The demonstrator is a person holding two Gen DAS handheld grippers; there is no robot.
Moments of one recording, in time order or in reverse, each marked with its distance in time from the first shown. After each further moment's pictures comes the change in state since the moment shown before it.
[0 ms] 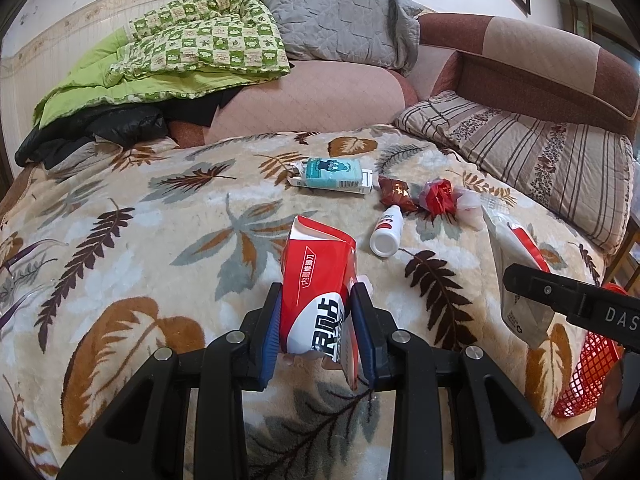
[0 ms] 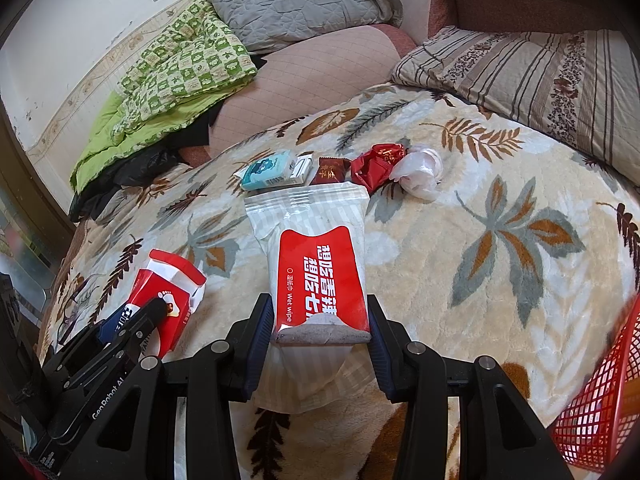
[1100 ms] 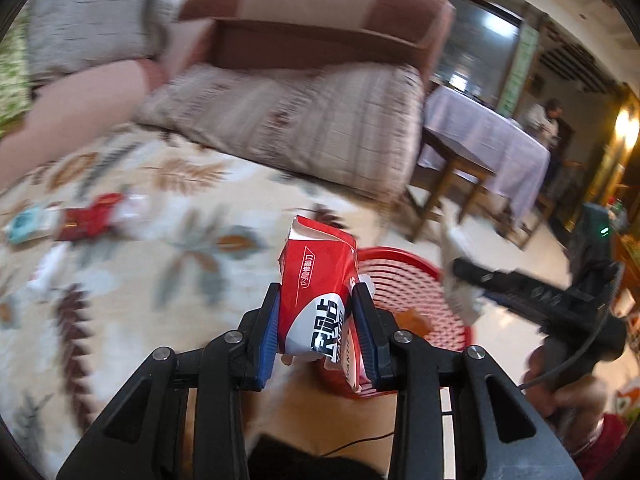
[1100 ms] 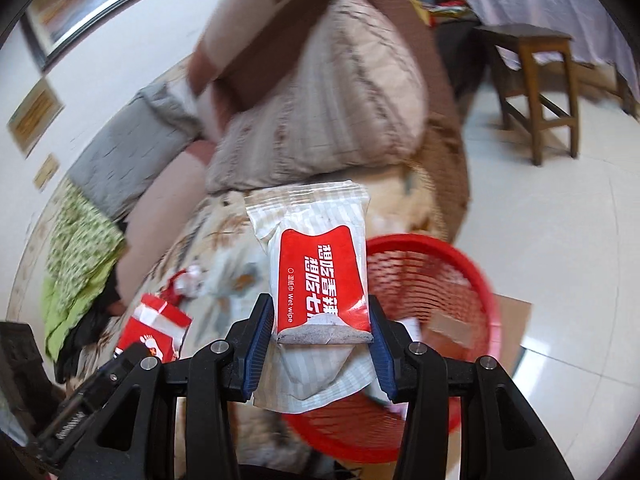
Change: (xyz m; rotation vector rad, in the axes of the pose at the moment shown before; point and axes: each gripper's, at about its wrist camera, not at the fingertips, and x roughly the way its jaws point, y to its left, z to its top) left arm -0.057 -0.285 0.006 0.290 0.156 -0.659; right arm -0.228 -0.249 -0.074 0.539 -0.261 -0.239
